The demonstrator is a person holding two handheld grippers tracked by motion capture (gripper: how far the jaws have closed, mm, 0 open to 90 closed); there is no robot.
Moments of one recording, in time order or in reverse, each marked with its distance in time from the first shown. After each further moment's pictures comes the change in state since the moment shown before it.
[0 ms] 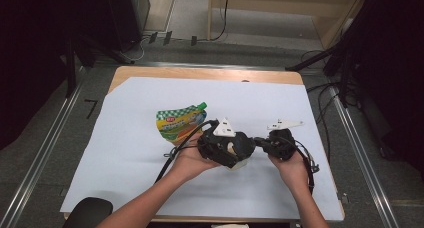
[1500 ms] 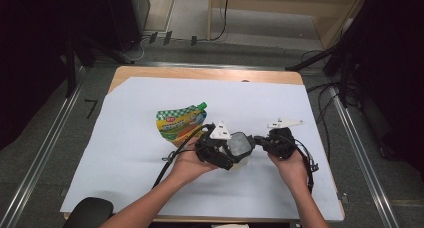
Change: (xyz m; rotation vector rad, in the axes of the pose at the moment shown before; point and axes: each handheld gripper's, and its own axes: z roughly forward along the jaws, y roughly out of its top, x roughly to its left) left arm 0.006 -0.020 0.008 -0.006 0.006 -0.031; right arm -0.002 0.002 0.002 -0.009 -0.011 0.003
